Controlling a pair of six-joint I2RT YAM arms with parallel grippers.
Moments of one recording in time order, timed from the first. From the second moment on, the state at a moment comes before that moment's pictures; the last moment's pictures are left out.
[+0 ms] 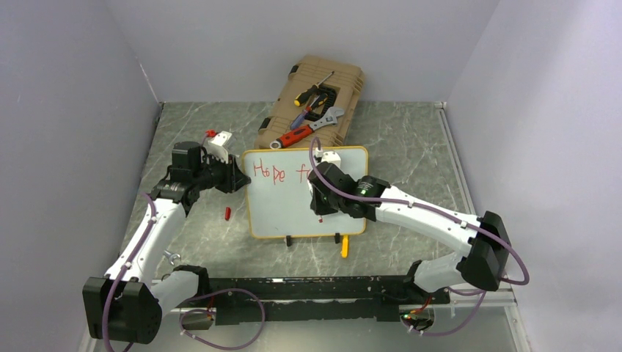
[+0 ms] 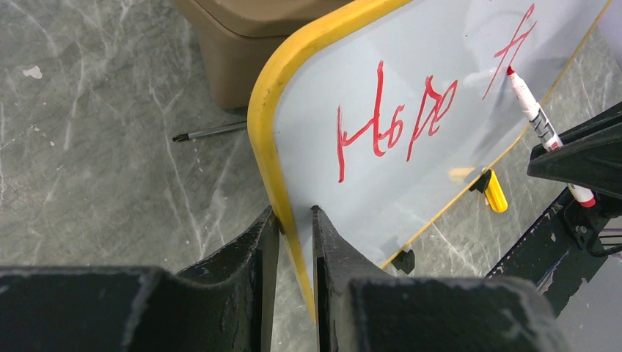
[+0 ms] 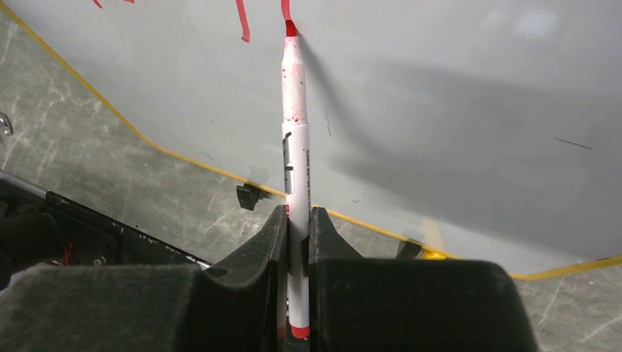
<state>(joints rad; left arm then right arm) -0.12 1.05 0.81 -0.37 0.59 -0.02 0.99 1.37 1.13 -0.65 0.25 0.70</state>
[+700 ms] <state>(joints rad) -0.12 1.05 0.81 -0.37 0.59 -0.02 0.96 1.37 1.20 -0.71 0.30 0.67</state>
